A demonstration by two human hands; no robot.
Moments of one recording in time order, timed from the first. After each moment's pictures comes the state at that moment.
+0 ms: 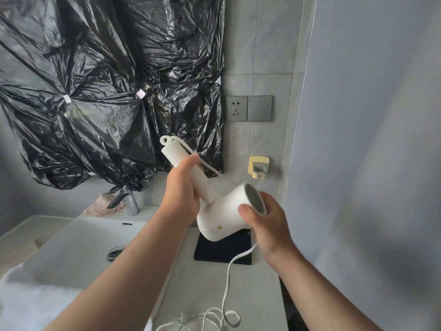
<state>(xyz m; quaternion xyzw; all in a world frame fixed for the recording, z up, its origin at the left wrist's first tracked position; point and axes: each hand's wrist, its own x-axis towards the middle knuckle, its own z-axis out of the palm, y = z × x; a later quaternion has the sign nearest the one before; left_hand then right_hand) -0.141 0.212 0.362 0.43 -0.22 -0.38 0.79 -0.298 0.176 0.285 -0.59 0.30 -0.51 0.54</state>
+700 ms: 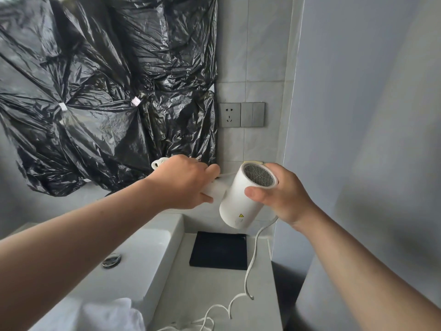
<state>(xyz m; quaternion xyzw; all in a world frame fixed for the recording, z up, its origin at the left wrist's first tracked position) -0.114 0.209 0.394 0.55 -0.76 0.34 -0.03 -0.342 0.142 0.355 -0.74 0.25 -0.46 0.43</state>
